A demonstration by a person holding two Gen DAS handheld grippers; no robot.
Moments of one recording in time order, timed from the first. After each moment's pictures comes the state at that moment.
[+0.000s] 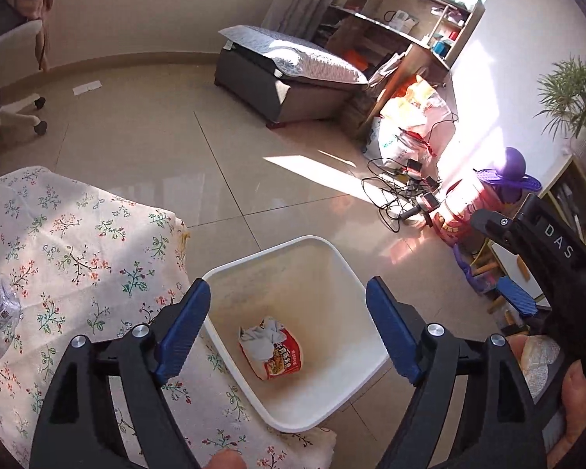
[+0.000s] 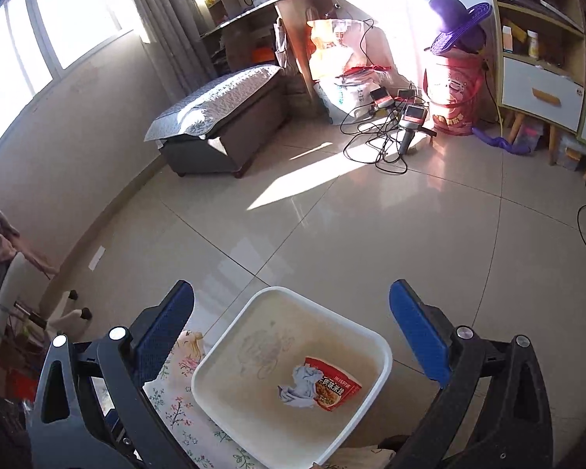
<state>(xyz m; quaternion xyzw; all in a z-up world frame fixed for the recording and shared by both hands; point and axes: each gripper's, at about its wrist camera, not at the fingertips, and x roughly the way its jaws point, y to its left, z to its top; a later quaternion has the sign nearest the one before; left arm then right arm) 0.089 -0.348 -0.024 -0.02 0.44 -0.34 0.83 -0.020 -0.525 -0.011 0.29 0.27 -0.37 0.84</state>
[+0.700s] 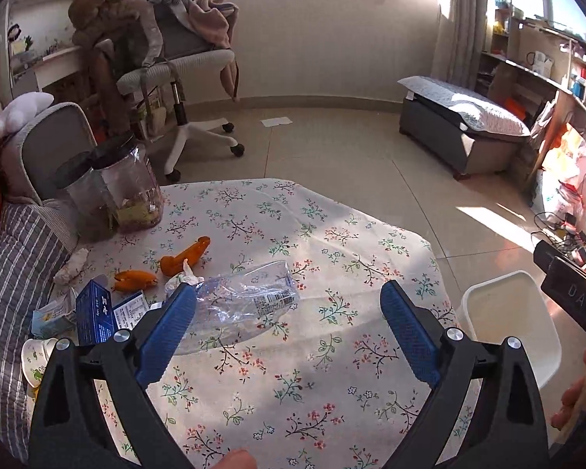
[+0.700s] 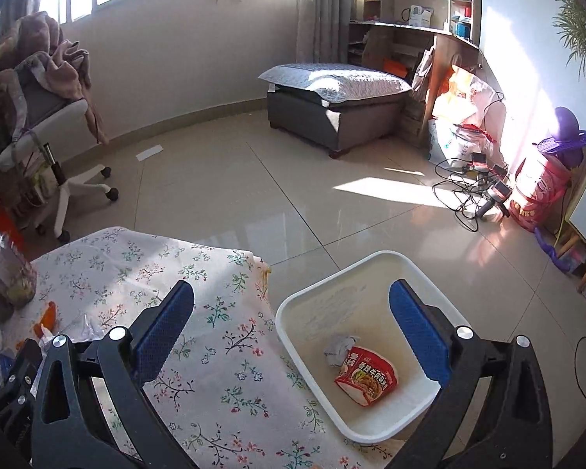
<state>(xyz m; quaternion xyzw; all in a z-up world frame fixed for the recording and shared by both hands) 0.088 -0.144 -0.019 0.03 0.37 -0.03 0.93 0.059 -0.339 -0.020 0.09 0.35 -0.23 0.91</state>
